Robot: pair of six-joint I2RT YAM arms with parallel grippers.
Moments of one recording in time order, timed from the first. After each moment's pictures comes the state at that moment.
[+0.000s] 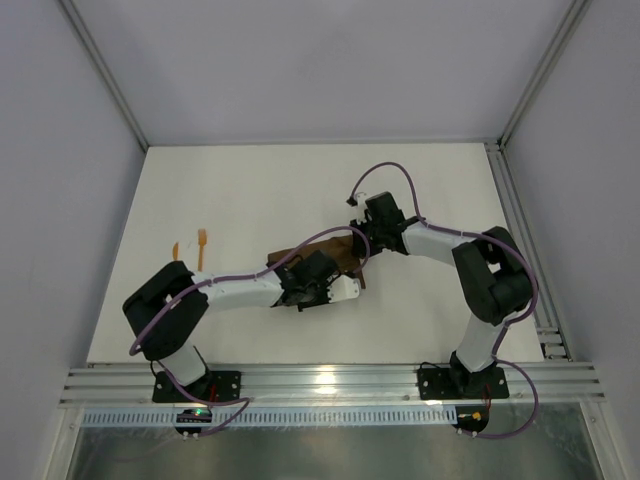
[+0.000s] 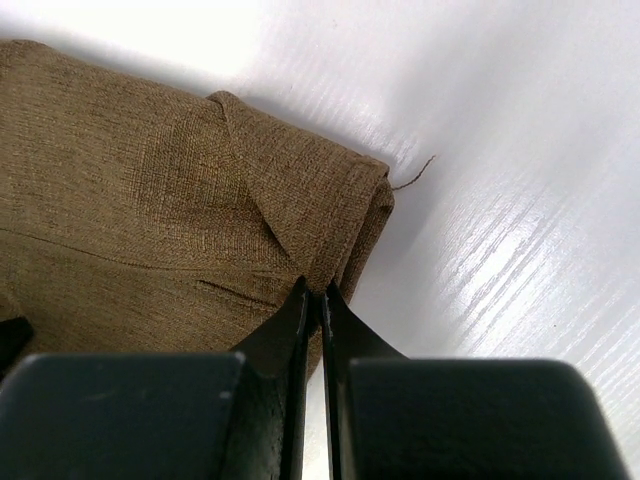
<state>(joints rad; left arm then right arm) -0.96 1.65 0.89 -0.32 -0.06 0.53 0.48 1.78 1.01 -0.13 -0.21 0.10</state>
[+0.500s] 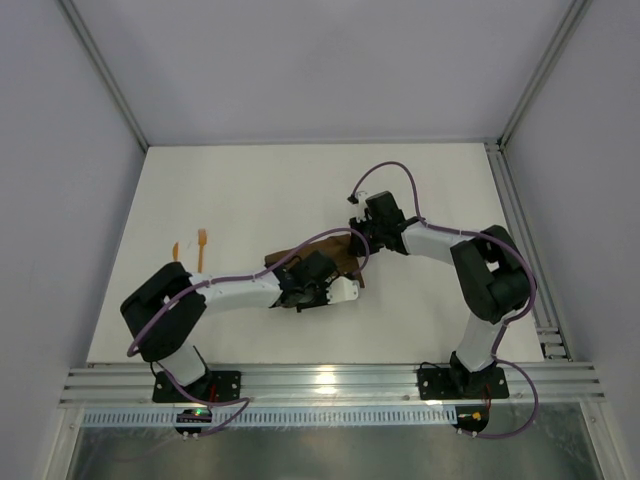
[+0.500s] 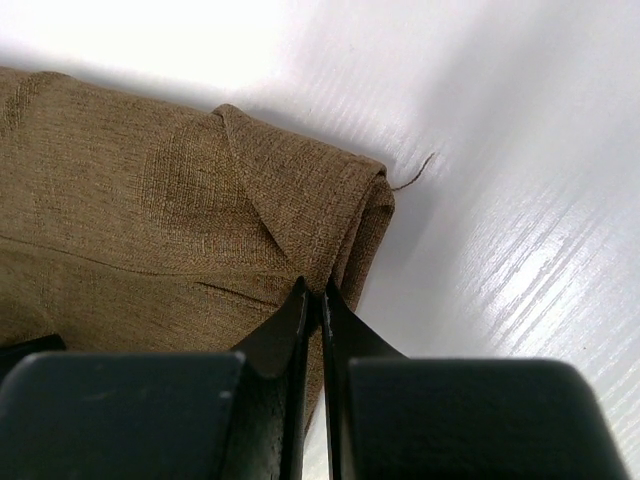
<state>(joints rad) -0.96 1.63 0.88 -0.33 -0.05 0.55 0.48 1.80 1.01 -0.08 -0.26 0.17</state>
